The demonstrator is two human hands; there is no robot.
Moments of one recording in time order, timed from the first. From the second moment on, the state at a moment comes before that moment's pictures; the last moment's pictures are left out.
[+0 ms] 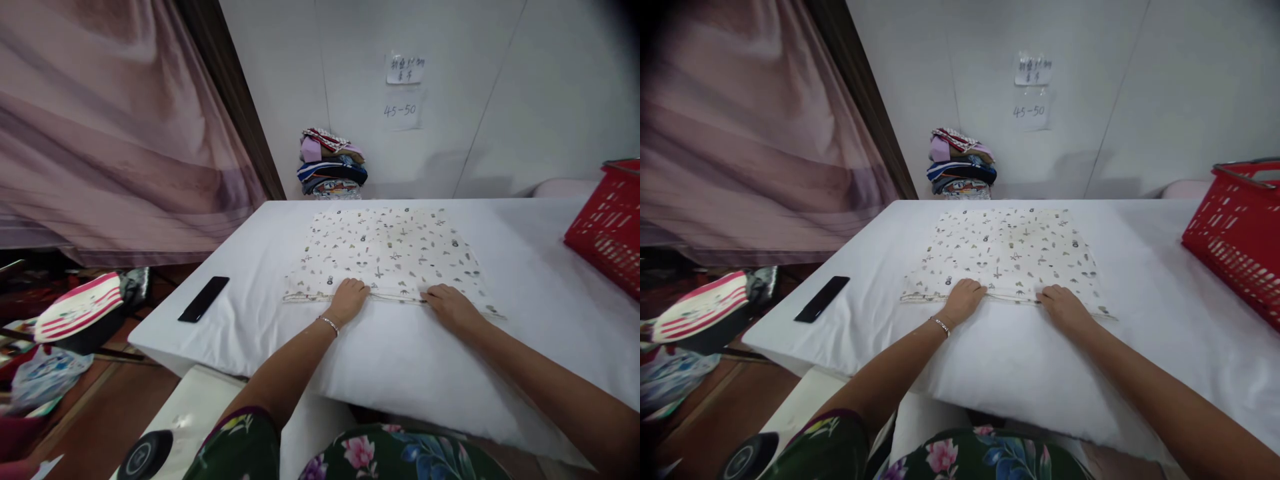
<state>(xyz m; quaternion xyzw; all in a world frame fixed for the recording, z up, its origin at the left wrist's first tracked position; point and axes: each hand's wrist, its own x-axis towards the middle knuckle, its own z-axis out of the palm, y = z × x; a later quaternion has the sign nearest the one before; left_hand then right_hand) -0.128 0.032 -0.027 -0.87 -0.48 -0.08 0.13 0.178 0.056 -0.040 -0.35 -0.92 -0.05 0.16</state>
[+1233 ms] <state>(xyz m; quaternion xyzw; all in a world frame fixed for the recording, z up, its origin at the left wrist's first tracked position) -0.138 0.011 -0.021 -0.83 -0.50 -0.25 -0.03 0.231 0.100 -0.003 -0.66 -0.72 0.09 0.20</state>
